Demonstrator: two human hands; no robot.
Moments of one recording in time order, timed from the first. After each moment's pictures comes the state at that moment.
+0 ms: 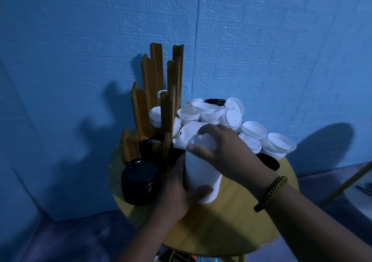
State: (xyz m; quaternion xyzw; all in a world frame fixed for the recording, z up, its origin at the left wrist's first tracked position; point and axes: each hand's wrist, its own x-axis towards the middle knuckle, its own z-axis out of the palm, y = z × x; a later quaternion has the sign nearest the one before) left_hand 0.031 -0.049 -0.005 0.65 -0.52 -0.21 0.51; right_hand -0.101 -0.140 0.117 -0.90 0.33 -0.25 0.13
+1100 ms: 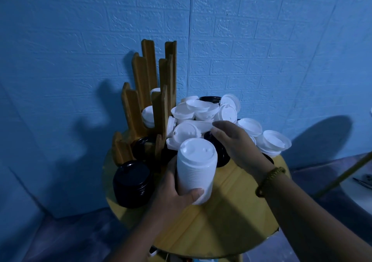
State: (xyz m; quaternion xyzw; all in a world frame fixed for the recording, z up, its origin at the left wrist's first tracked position) left_hand 0.027 -0.045 0.002 0.65 -0.49 -0.27 0.52; right_hand -0.121 -0.211 0.094 -0.78 0.34 -0.34 0.40
